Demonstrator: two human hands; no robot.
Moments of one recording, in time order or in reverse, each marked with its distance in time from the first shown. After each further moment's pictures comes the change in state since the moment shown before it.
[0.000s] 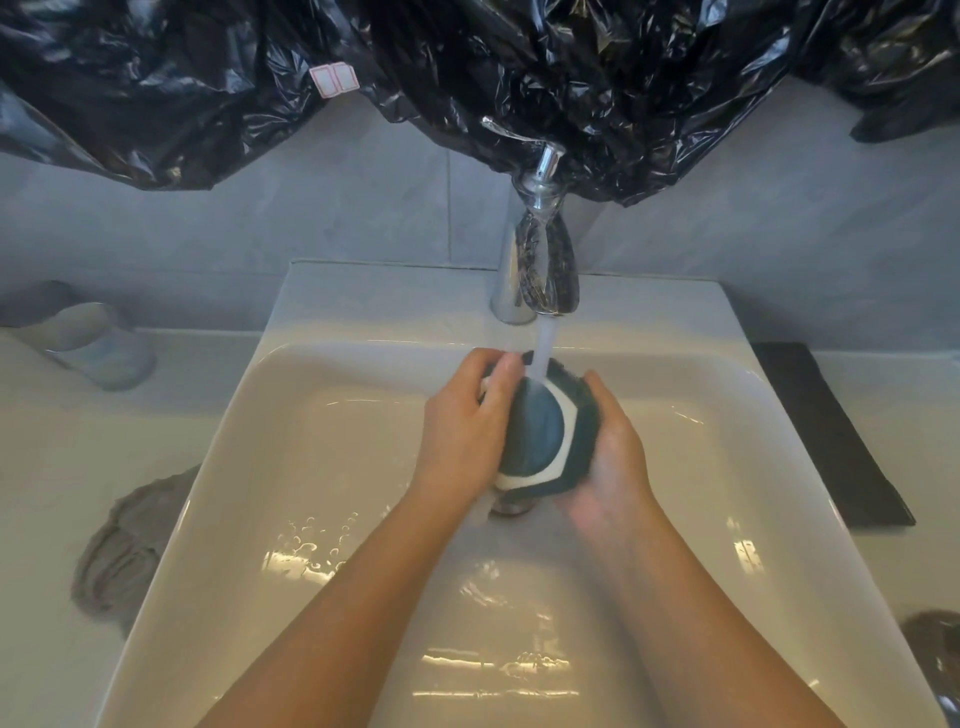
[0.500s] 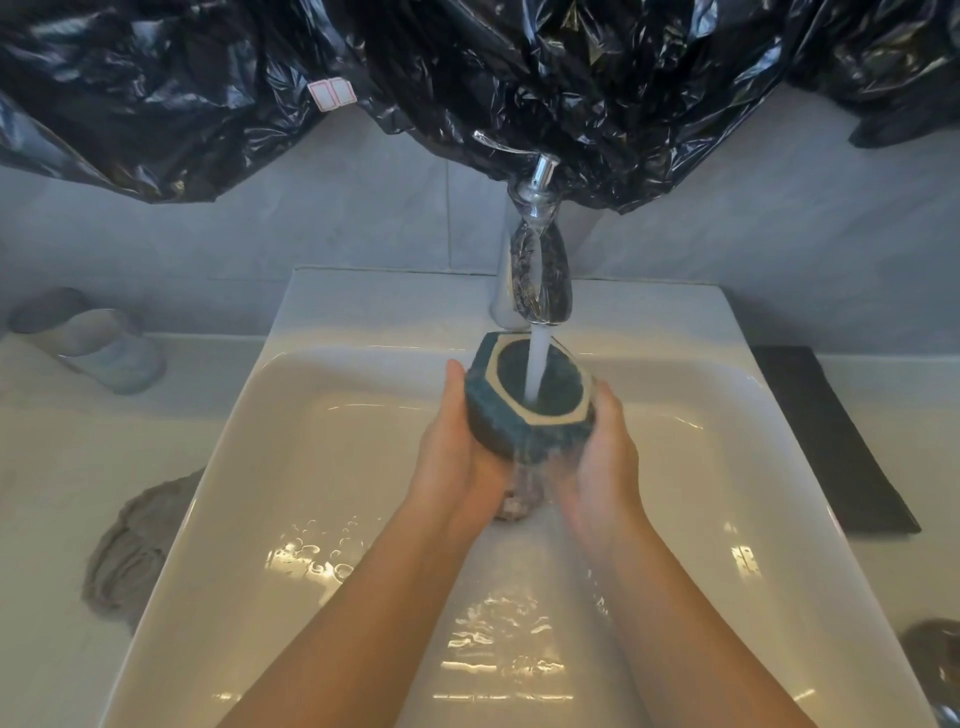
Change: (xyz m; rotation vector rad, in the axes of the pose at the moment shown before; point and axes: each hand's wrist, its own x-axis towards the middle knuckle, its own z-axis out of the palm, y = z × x) left_hand -0.007 0.010 0.007 -1.055 -0.056 -0.541; right_hand 0.001 0.004 0.007 -0.222 0.115 -0.283
